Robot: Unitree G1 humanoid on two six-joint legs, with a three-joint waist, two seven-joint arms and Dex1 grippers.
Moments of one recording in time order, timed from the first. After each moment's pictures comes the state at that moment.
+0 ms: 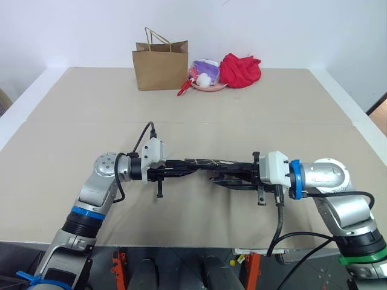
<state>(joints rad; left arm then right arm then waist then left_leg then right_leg) -0.52 0.44 -0.16 0.06 -0.35 0.09 -1.22 -0.36 -0.74 0.08 -0.32 0.39 0.10 1.17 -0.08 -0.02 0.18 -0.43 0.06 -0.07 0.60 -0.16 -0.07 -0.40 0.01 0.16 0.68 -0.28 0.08</state>
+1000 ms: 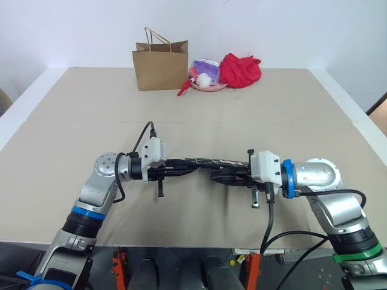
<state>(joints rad) -0.52 0.44 -0.16 0.06 -0.35 0.09 -1.21 -0.36 -0.74 0.08 -0.29 0.39 0.14 1.16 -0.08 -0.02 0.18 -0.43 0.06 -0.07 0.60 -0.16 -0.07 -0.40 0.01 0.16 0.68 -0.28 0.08</state>
